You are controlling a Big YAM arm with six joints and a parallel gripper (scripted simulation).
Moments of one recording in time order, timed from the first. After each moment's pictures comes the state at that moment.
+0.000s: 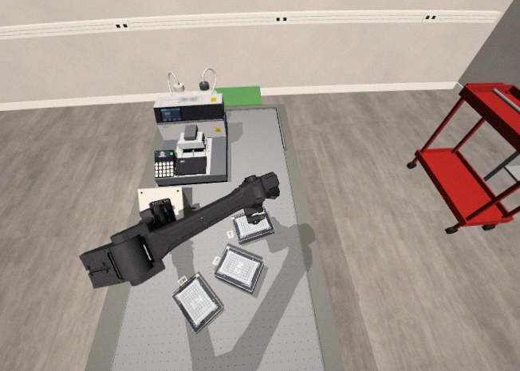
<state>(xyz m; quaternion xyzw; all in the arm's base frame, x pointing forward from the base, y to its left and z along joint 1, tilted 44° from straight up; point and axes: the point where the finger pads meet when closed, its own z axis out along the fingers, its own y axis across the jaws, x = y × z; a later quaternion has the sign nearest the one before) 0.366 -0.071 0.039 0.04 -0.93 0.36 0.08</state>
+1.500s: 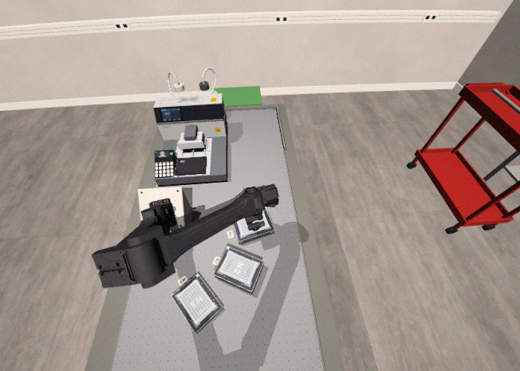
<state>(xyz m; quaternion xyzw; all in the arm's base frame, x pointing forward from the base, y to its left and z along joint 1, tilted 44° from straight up) 0.358 -0.111 -0.003 0.04 -0.93 0.36 0.08</state>
